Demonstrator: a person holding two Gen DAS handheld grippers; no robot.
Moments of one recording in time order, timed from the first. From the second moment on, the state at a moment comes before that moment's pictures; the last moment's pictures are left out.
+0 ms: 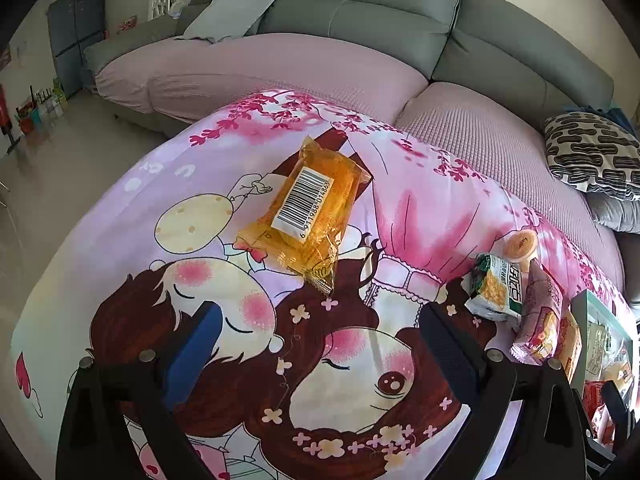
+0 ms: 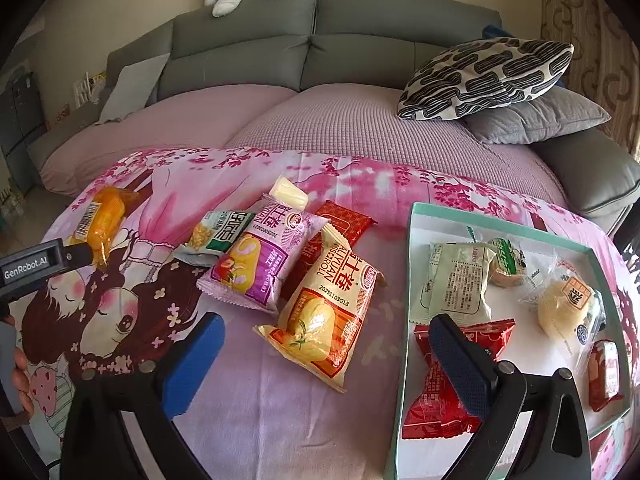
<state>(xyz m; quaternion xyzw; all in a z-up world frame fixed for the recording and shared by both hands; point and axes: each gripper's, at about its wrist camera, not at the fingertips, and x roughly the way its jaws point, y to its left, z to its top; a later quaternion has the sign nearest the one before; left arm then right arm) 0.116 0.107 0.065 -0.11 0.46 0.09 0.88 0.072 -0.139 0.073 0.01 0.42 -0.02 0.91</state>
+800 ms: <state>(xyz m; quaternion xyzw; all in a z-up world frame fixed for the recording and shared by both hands) 0.198 0.119 0.045 -0.05 0.48 0.06 0.88 0.143 -0.109 0.061 0.04 0.44 0.00 0.90</state>
